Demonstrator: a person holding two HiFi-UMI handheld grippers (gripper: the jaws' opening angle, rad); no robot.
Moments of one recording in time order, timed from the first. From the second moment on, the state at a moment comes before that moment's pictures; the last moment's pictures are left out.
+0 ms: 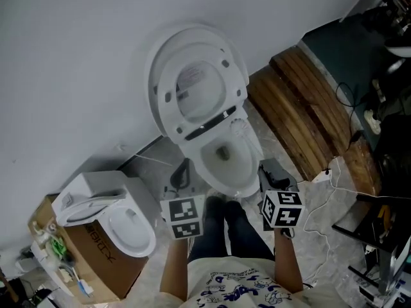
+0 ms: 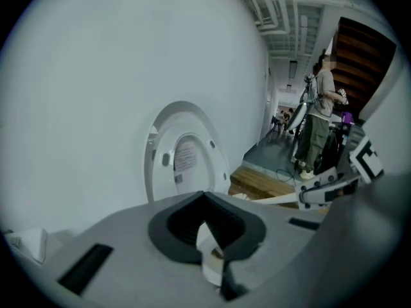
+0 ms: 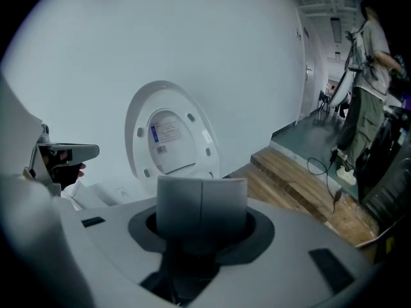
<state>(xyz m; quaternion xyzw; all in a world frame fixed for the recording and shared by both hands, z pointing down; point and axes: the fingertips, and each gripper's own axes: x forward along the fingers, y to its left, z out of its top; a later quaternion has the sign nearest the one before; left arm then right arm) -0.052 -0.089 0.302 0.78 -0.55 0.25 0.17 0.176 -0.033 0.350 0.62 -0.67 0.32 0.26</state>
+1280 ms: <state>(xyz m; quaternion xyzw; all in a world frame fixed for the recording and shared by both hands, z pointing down) -0.064 -0.087 0.478 0.75 -0.53 0.33 0.23 0.151 -0.057 0.578 0.56 -0.62 0.42 0.36</state>
